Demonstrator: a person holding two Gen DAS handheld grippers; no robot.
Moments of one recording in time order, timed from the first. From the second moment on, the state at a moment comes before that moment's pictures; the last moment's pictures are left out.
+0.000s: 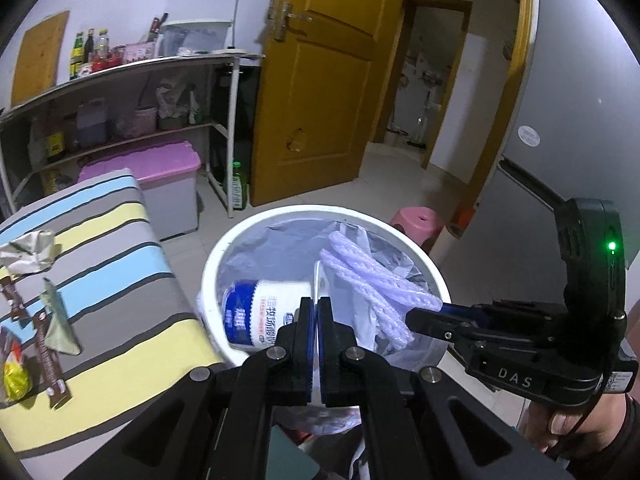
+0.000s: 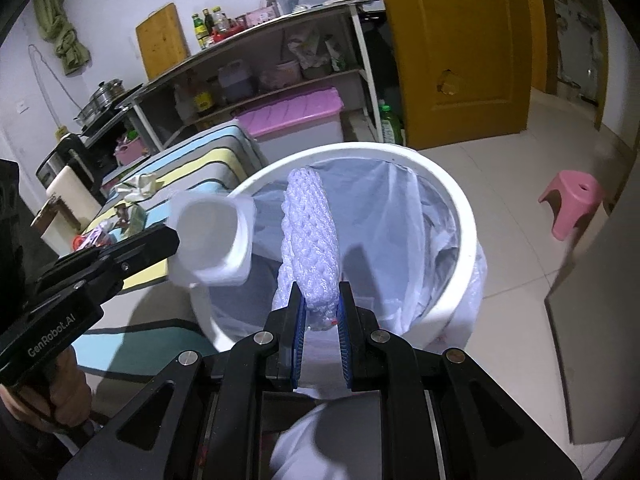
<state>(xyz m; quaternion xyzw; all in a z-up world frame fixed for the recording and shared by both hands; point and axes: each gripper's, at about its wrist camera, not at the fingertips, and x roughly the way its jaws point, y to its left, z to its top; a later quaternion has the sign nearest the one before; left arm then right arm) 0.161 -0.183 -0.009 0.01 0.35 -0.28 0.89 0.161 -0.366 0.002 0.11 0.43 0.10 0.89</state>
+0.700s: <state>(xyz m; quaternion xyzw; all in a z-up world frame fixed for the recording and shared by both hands) 0.162 -0.170 -0.013 -0.01 0.36 -0.27 0.89 0.166 -0.365 -0.004 0.11 0.45 0.10 0.88</state>
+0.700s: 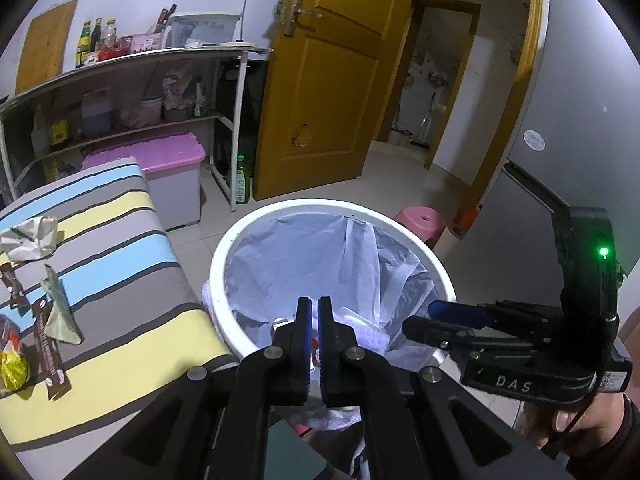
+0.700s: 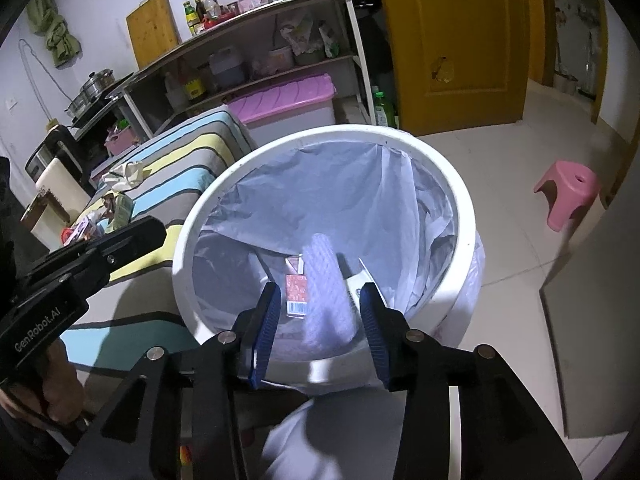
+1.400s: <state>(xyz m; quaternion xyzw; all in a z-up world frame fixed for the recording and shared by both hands) 0.122 -0.109 -0.002 -0.04 0.34 -0.20 0.92 0.143 -0.323 0.026 0.09 0.40 0.17 0.90</state>
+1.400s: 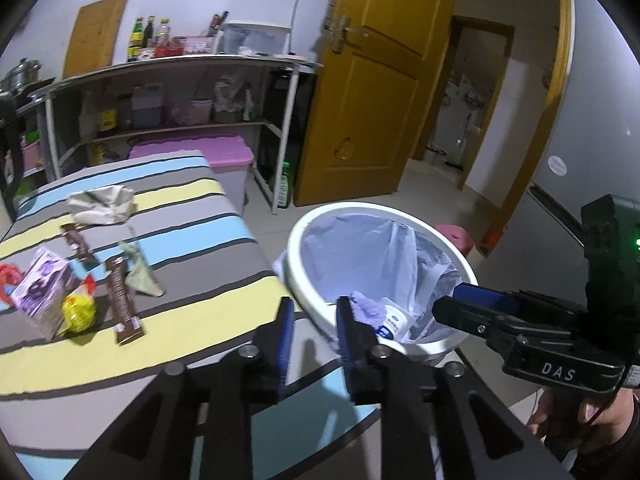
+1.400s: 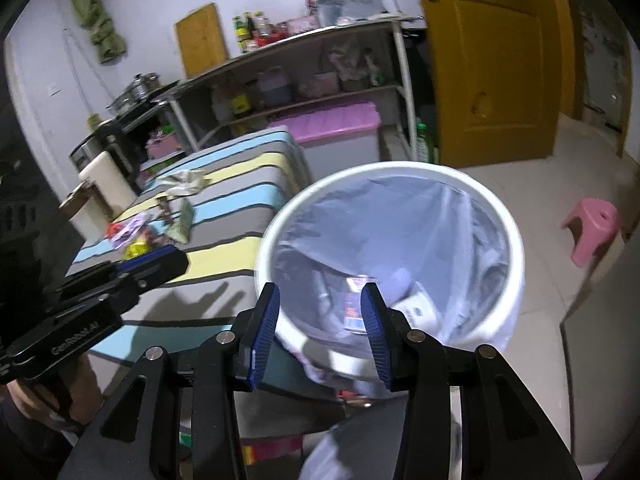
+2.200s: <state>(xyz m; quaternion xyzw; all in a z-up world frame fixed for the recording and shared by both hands) 0.084 -0.012 -0.011 -0.07 0.33 -0.08 0.94 0.142 -0.220 0.024 0.03 0.40 0.28 0.87</state>
